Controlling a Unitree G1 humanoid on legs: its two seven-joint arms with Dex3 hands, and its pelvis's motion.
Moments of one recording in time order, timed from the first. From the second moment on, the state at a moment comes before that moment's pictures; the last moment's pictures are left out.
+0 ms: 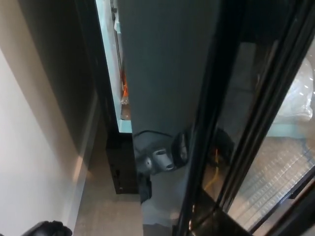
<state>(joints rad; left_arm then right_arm) -0.34 0.43 -0.40 1.20 0.34 -0.11 -0.12 -0.07 -0.52 0.04 1.10 -0.24 -0.20 -0.02</state>
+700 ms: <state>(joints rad) -0.11 0.47 -0.35 1.22 0.35 -0.17 -0.04 0.04 -0.48 0.14 1.17 -0.27 -0.31 -0.06</state>
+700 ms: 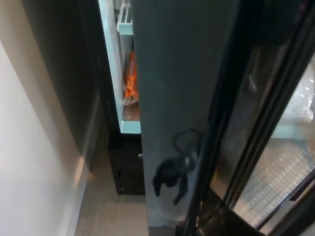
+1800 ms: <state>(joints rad) -0.08 0.47 -0.34 1.21 0.35 -0.17 0.01 0.40 -0.38 -0.17 0.10 -0.27 -0.47 -0.19</state>
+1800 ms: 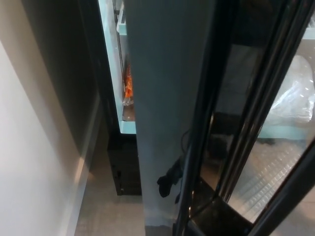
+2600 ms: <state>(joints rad) -0.09 0.47 -0.34 1.21 0.35 -0.17 0.00 0.03 -0.25 -0.17 -0.66 -0.31 -0.40 -0.19</state>
